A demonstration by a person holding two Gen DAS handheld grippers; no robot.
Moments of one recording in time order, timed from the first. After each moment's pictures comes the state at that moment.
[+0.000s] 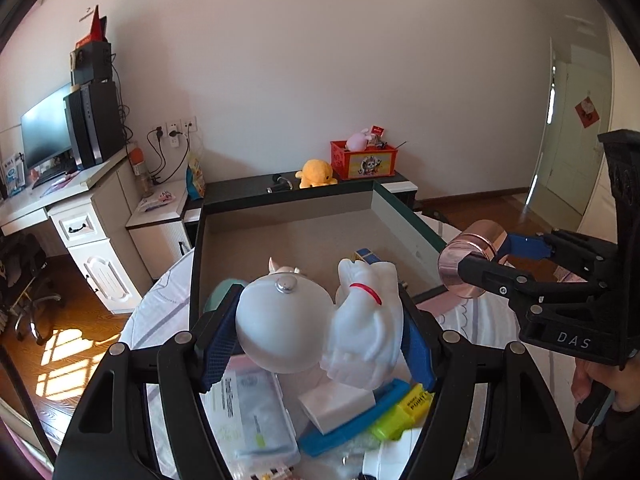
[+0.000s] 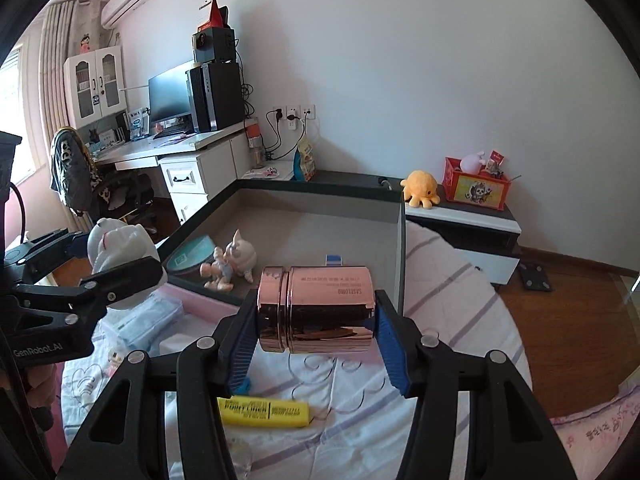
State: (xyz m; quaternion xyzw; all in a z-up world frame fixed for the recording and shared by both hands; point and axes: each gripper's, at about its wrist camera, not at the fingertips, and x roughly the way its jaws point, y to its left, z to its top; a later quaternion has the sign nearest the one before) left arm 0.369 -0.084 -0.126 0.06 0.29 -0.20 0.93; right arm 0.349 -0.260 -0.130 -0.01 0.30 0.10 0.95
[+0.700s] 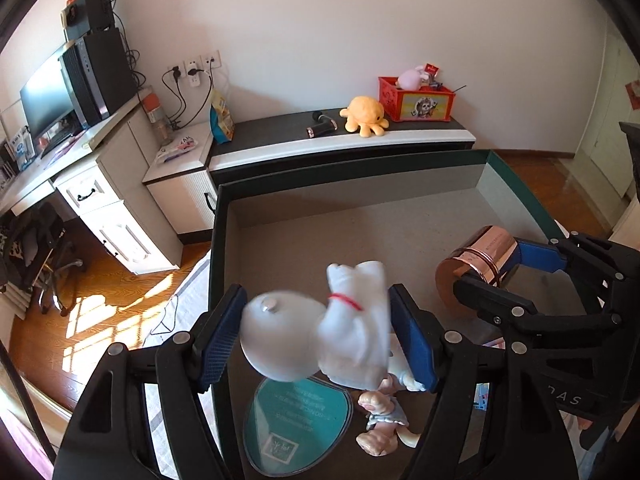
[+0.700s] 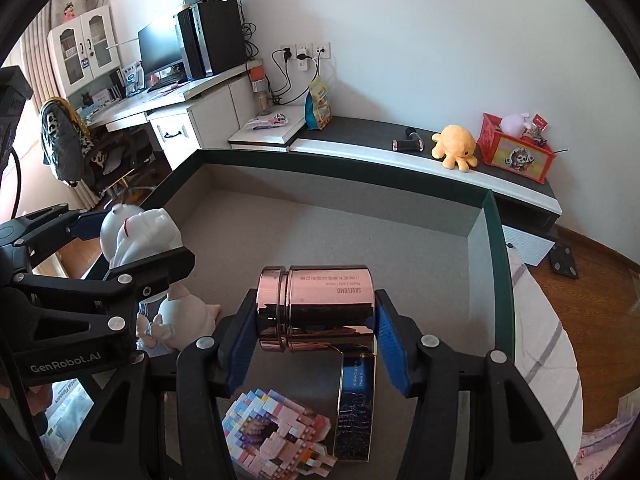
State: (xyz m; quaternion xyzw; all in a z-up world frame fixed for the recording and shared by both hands) left arm 0.522 -0.089 -0.173 0.08 0.41 -0.11 0.90; right arm 0.509 -0.230 -0.189 0.00 0.41 0.13 0.90
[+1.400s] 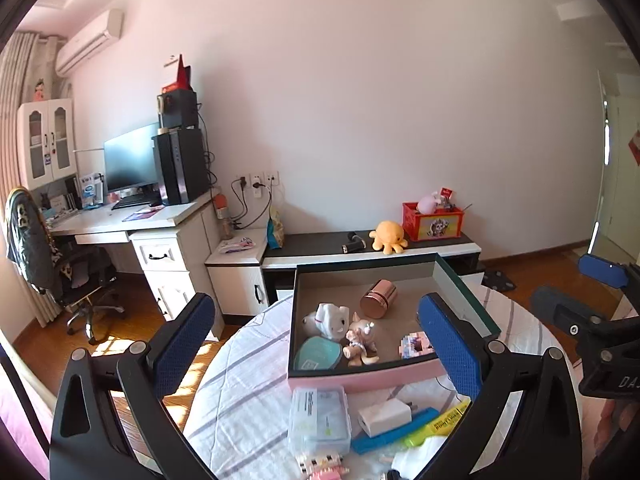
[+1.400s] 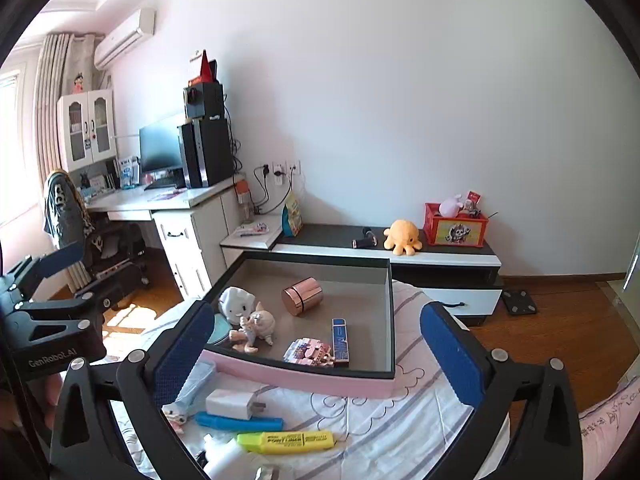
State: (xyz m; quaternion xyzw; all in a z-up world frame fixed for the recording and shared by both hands) left arm 0.269 -0.046 -0.059 0.03 0.17 -0.05 0.98; right arm 0.275 -0.241 -0.066 0.02 0.21 0.06 0.98
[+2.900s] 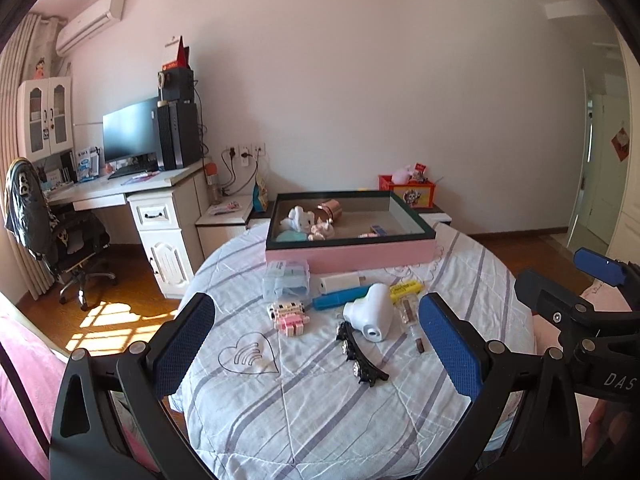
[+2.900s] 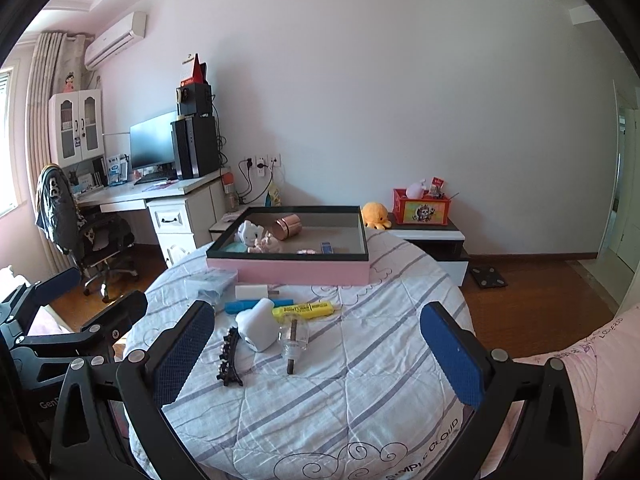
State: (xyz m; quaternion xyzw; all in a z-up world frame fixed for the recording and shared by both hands) left arm 0.131 -0.044 -0.123 0.02 0.23 -0.08 0.97; right arm 0.118 -0.225 -0.107 0.02 0.22 0.00 0.97
